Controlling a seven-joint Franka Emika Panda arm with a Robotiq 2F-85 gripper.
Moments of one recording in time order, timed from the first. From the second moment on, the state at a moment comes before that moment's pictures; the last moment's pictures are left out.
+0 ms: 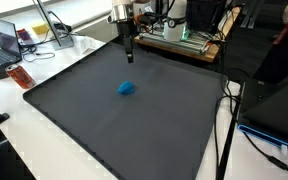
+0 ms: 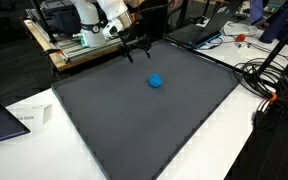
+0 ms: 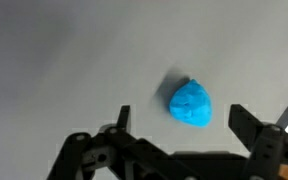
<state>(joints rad) -0.10 0.09 0.11 -2.56 1.03 2.82 -0.09</state>
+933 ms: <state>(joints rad) 0.10 0.09 0.13 -2.69 0.82 3.16 0.41</state>
